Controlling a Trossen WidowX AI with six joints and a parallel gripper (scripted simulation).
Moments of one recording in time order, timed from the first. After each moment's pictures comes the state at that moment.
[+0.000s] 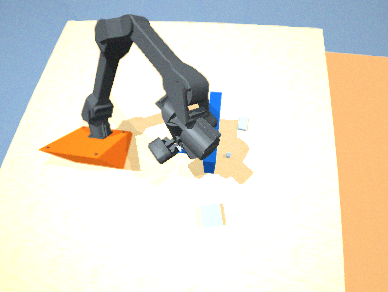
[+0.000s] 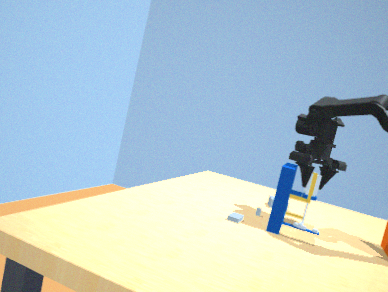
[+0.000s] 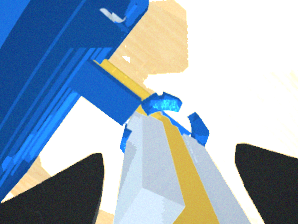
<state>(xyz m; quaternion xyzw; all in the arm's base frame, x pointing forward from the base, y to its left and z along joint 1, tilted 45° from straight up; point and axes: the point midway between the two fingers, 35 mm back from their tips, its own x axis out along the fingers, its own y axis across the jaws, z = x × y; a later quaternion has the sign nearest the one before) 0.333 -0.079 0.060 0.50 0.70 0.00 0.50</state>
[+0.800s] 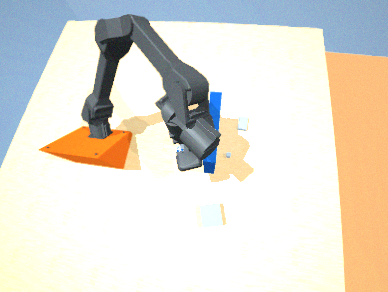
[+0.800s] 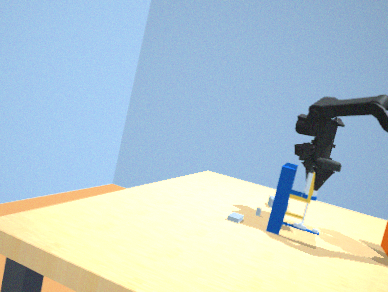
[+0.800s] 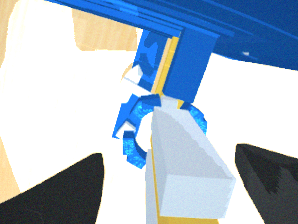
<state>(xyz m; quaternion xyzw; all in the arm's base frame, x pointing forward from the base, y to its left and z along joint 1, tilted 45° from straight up) 0.333 -0.079 0.060 0.13 0.59 0.39 0.70</state>
